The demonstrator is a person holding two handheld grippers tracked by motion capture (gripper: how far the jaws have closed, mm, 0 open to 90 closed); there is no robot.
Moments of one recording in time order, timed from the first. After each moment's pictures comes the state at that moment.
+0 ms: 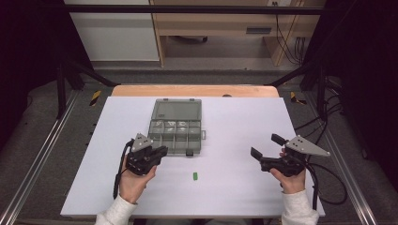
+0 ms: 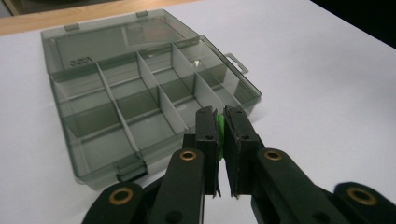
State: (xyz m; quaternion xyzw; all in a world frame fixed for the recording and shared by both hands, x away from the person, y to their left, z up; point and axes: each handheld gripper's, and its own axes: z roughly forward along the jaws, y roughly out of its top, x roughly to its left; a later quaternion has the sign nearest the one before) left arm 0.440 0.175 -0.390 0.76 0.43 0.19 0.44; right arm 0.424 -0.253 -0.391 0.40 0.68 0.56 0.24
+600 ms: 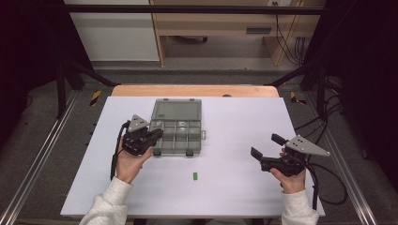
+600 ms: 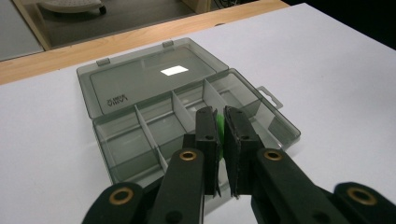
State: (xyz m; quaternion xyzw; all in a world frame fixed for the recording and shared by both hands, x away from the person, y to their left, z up) left arm 0.485 0.185 -0.370 0.76 0.43 0.21 0.44; right arm 0.424 -0.253 -0.391 0.41 0.68 0.56 0.24
